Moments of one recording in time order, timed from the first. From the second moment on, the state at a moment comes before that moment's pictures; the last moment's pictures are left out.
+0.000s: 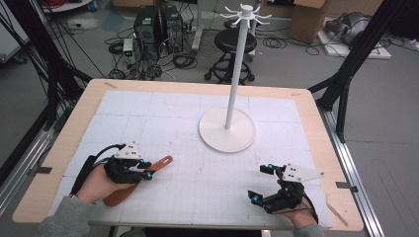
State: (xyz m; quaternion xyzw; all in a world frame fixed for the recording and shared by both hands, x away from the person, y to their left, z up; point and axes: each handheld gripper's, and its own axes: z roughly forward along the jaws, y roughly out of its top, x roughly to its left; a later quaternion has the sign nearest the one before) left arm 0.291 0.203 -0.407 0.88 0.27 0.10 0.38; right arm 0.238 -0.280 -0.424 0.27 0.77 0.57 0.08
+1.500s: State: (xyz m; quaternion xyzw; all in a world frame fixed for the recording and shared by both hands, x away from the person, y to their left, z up) left arm 0.253 0.226 -0.343 0.82 0.25 0.14 0.50; right arm 0.251 -0.265 -0.424 0.26 0.78 0.57 0.07
